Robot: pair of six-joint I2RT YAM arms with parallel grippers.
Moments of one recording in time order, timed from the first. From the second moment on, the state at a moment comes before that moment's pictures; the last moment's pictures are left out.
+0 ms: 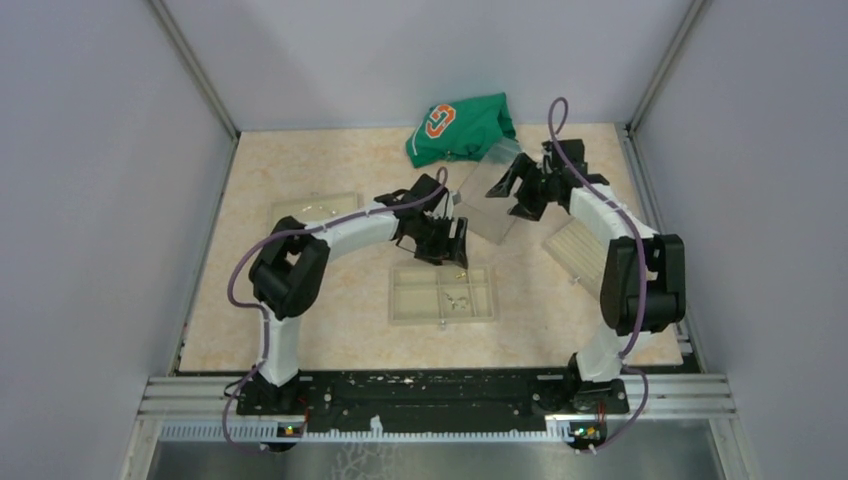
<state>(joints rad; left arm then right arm) -0.73 2.04 1.46 -0.44 0.36 -0.47 0.07 1.68 1.22 -0.38 -0.49 0.64</state>
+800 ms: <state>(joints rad) -0.40 1.50 1.24 -0.65 0.21 -0.44 0.41 1.80 1.43 -0.36 -0.32 0.79</state>
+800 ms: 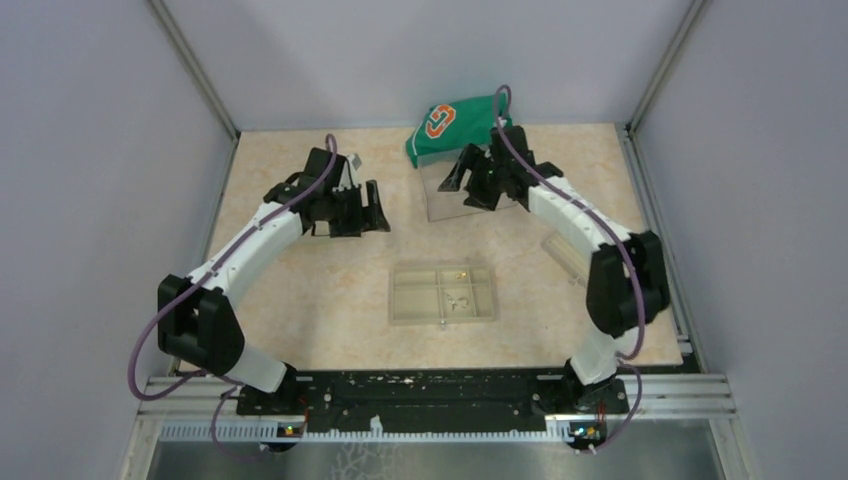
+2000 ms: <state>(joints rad) -0.43 1.70 1.43 -0.64 0.17 -0.55 0.55 1.30 0.73 -0.57 0.01 0.76</state>
